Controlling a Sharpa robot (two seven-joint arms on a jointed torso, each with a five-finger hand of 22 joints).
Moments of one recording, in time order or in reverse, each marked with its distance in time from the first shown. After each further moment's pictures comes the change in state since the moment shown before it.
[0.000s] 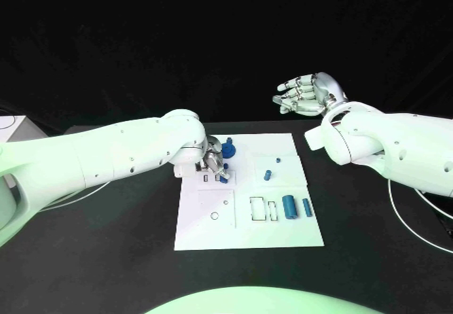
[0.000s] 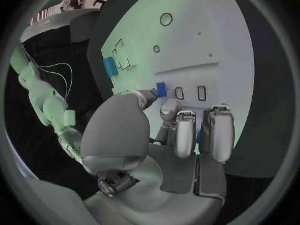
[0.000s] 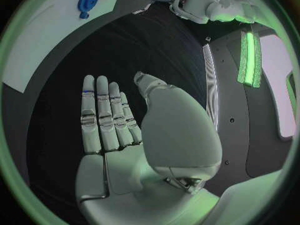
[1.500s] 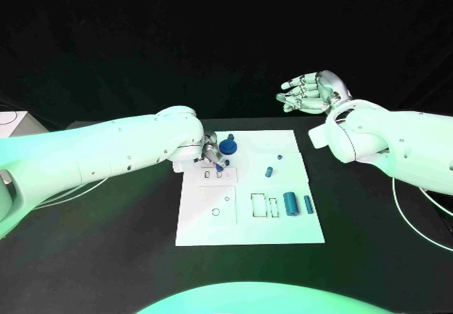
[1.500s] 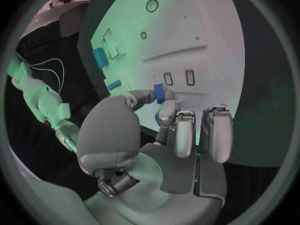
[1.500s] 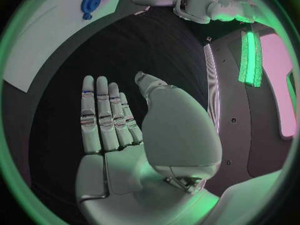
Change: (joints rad) left arm 0.000 -0.021 -0.004 0.015 -0.068 -0.110 -0.033; left_hand -0.140 -0.070 0.067 -0.087 0.336 0.038 -0.001 0.019 0.216 0.072 -0.021 0.017 0.041 -0.004 -0.017 0.000 0.000 0.000 0.000 -0.014 0.008 0.000; right arm -0.005 -0.005 -0.001 -0.008 0.004 0.016 -0.002; right_hand -0.014 0.004 -0.008 -0.008 0.000 -0.006 -0.001 -0.004 -0.004 -0.007 0.007 -0.004 -0.024 -0.004 0.004 -0.016 -0.015 0.000 -0.007 0.007 0.000 -0.028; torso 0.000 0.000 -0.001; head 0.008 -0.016
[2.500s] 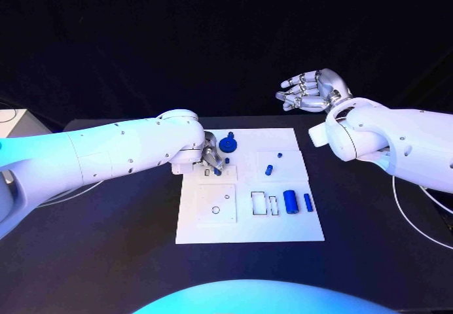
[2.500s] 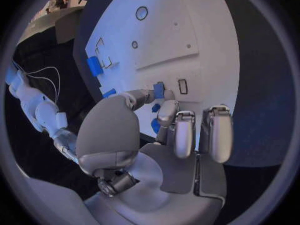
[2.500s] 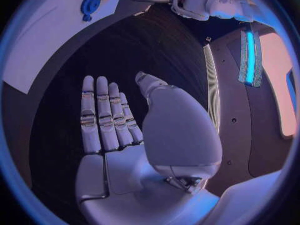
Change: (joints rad) left arm -0.006 0.004 -0.026 0.002 -0.031 0.022 -0.007; left_hand -0.009 -0.009 0.000 0.000 0.006 0.008 -0.007 -0.003 0.000 0.000 0.000 0.004 -0.002 0.004 -0.004 0.000 0.000 0.000 0.000 0.000 0.000 0.000; right arm -0.001 0.000 0.000 0.000 0.001 0.010 -0.001; right_hand -0.008 0.000 -0.006 0.000 0.000 0.000 0.000 0.000 -0.001 0.000 0.000 0.000 -0.005 0.000 0.000 -0.004 -0.003 0.000 0.000 0.000 0.000 -0.007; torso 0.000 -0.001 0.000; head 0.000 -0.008
